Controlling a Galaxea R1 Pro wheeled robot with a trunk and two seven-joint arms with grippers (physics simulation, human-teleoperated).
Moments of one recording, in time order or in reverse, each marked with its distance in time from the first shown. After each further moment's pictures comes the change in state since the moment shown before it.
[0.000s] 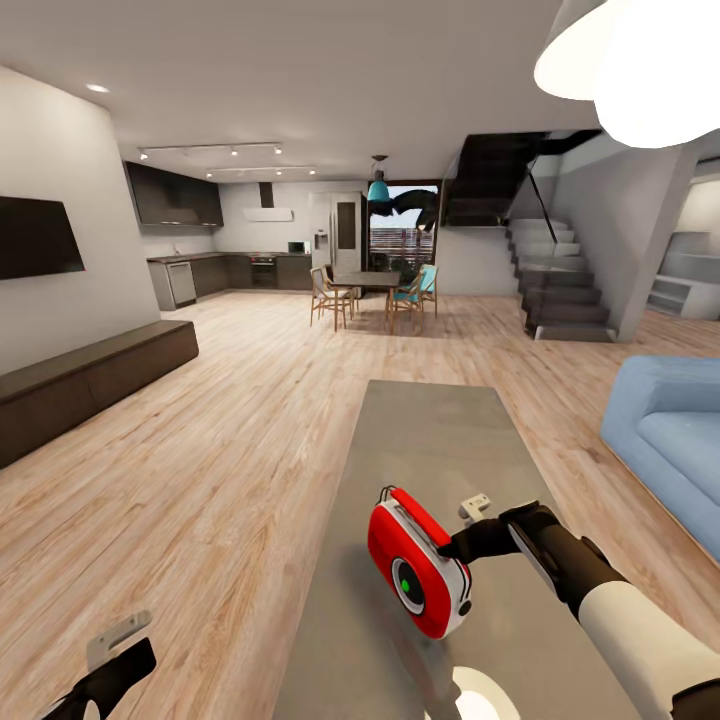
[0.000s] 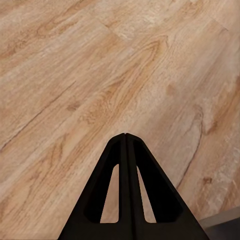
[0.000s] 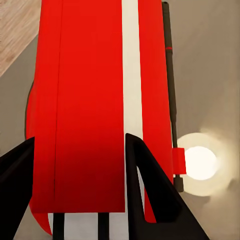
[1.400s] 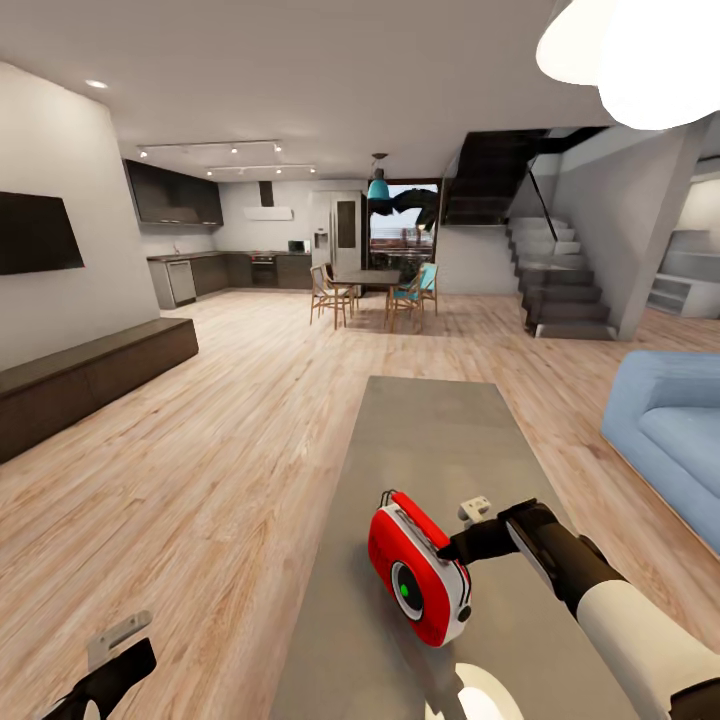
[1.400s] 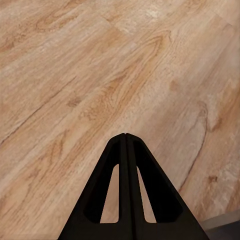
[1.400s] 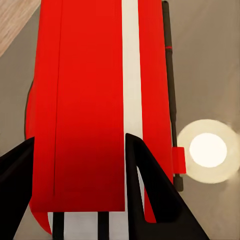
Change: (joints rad) left arm 0.000 0.000 0.000 0.001 0.000 0.000 0.000; right arm -0.001 0.005 -0.001 -0.014 -0.016 0.084 -0.008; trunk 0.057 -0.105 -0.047
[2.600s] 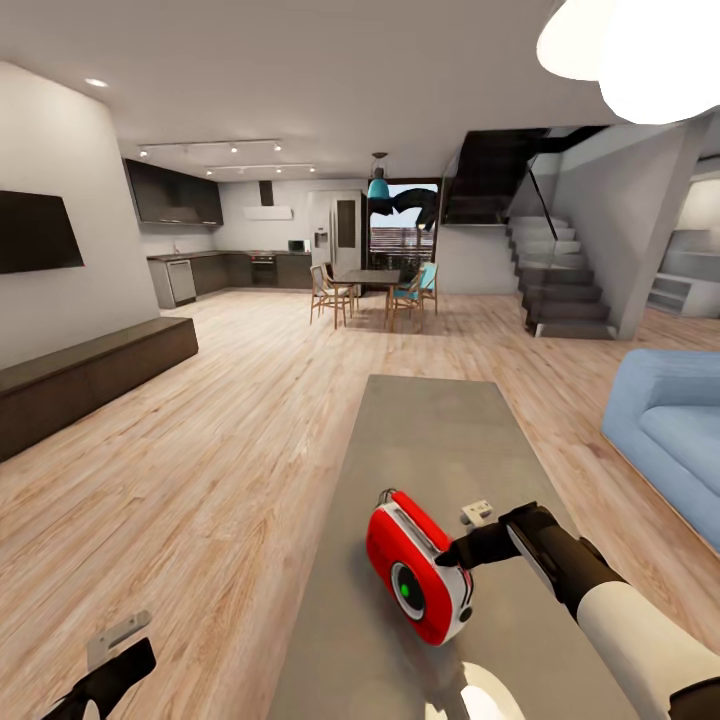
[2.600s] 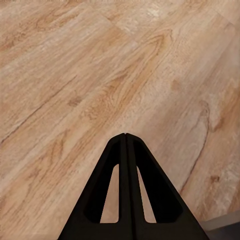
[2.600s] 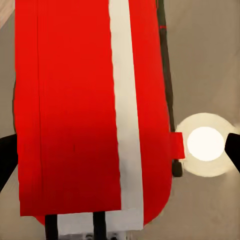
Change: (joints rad) left arm -0.001 0.001 0.000 0.001 -0.001 -0.001 0.000; right arm 0.001 0.000 0.002 0.024 0.012 -0.004 -0.006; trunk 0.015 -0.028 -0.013
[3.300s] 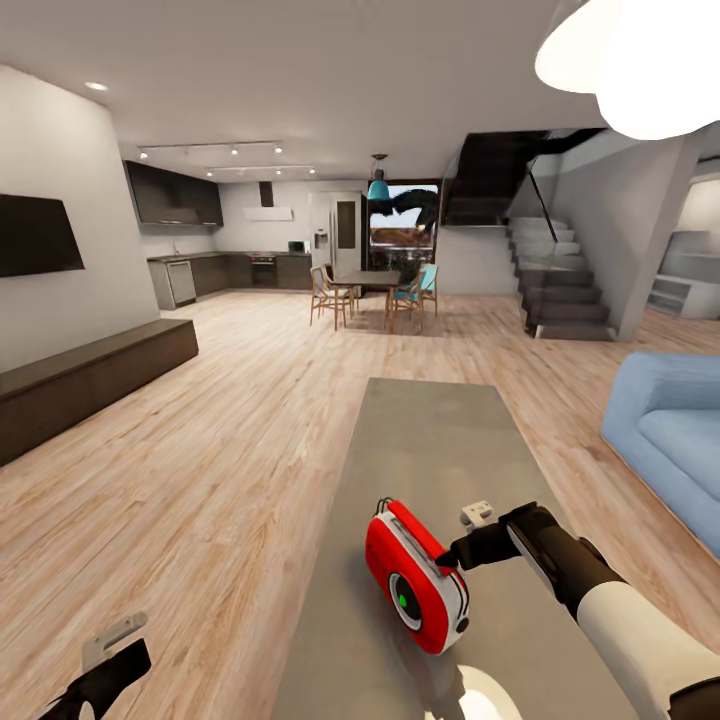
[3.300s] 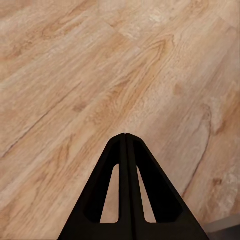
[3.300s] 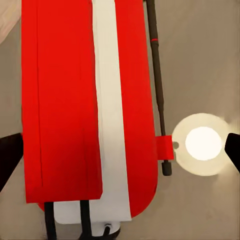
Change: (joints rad) left arm 0.001 0.013 0.001 0.004 -0.009 -0.007 0.002; right arm 0.000 0.000 0.000 0.000 0.005 0.001 0.000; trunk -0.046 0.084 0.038
